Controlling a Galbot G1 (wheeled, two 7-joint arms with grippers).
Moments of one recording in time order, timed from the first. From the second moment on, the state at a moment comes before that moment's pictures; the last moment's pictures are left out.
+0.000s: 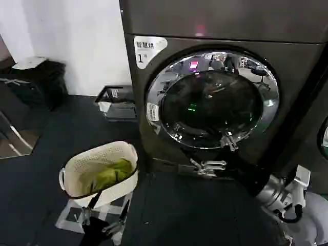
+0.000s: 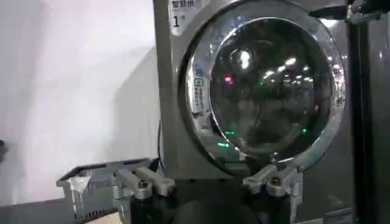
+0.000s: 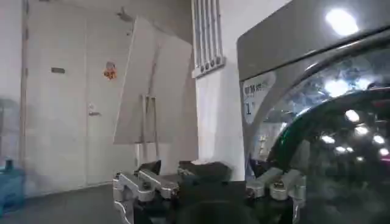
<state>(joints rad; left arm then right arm) 1.89 -1.48 -0.65 -2.21 -0.12 -0.29 0.36 -1.23 1.04 0.69 2.34 0.69 -0.42 -0.50</state>
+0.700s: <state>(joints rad) 1.89 -1.47 -0.65 -2.24 -0.14 -0.21 0.32 -0.87 0.98 0.39 1.92 0.57 -0.25 -0.60</state>
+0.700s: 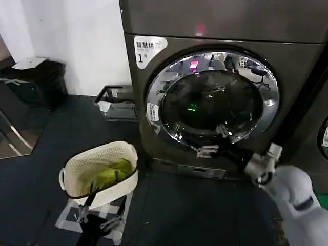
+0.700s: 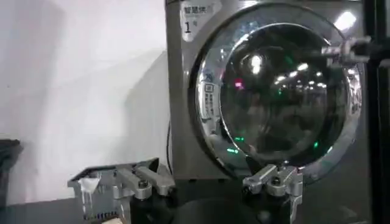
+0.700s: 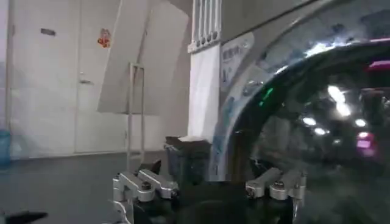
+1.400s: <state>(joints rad) 1.89 -1.48 -0.63 -2.27 -0.08 -0.15 0.29 -0.59 1.06 0.09 1.65 0.45 -0.18 -0.53</state>
